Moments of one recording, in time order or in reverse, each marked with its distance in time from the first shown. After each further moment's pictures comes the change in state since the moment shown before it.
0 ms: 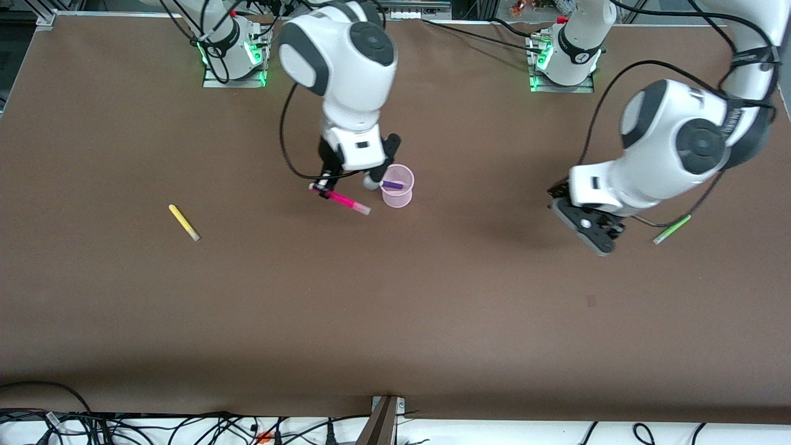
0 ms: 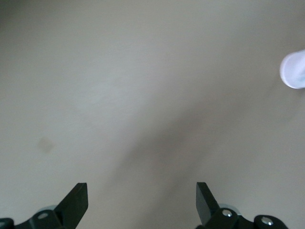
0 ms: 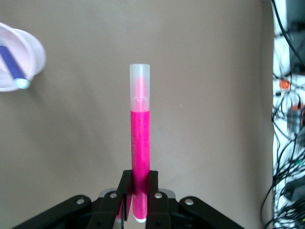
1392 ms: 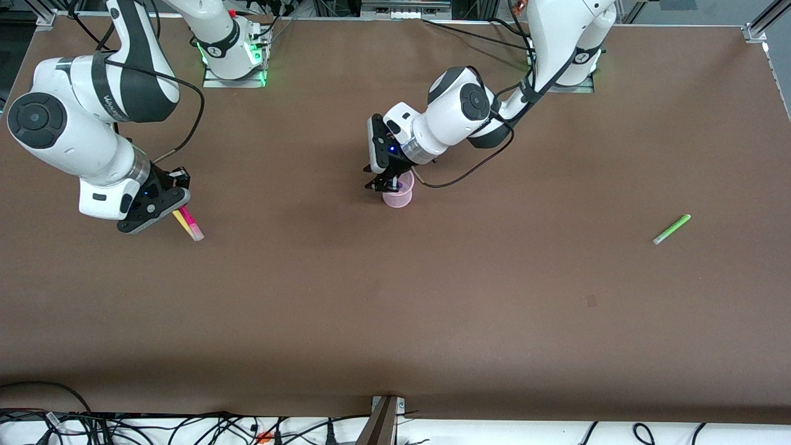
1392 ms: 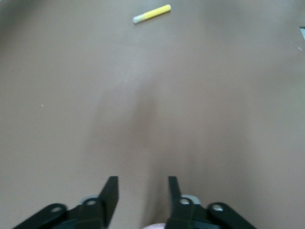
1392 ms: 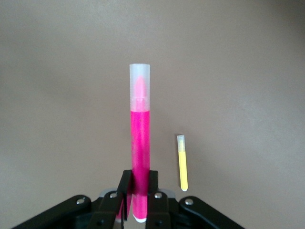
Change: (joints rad) left arm -0.619 0.259 -0.031 -0.149 -0.408 0.868 0.466; right arm -0.612 -0.316 -0.081 -0.480 0.420 0.209 -0.185
